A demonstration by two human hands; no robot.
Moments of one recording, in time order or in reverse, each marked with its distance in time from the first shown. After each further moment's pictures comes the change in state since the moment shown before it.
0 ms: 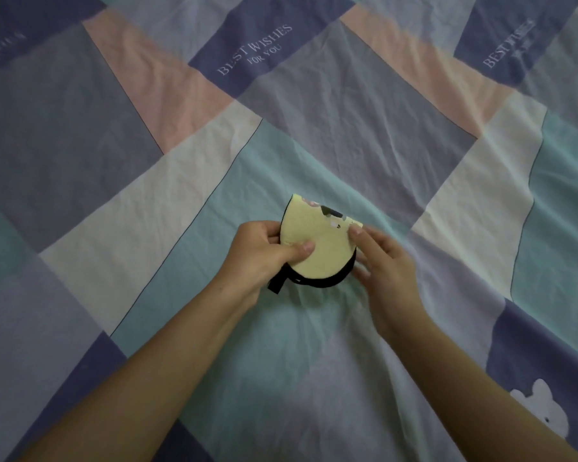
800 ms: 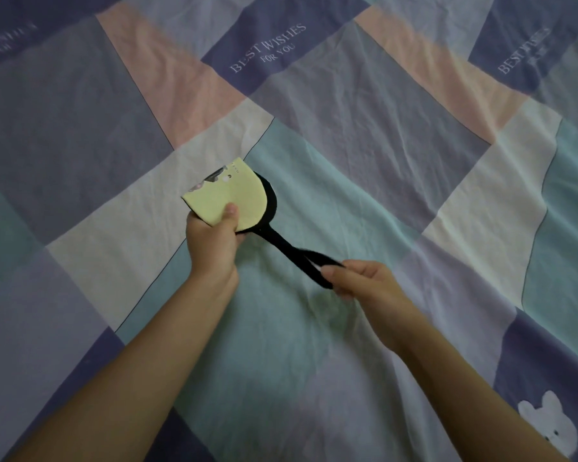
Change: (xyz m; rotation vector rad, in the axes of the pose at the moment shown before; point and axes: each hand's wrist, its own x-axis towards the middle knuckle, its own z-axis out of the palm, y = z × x) left_hand 0.035 -0.024 -0.043 -0.511 0.588 0.103; right_hand -0.003 0.010 0.003 -0.398 -0.384 0.038
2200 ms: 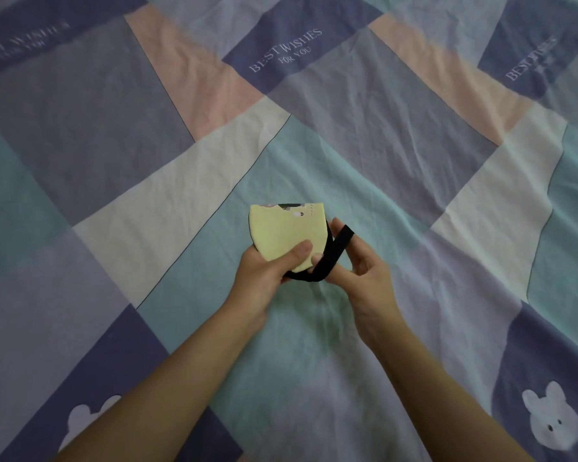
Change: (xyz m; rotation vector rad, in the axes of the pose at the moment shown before) left_hand -0.061 -0.020 -0.028 0.144 -0.438 -0.151; right_hand -0.015 0.011 0.039 0.226 0.115 -0.259
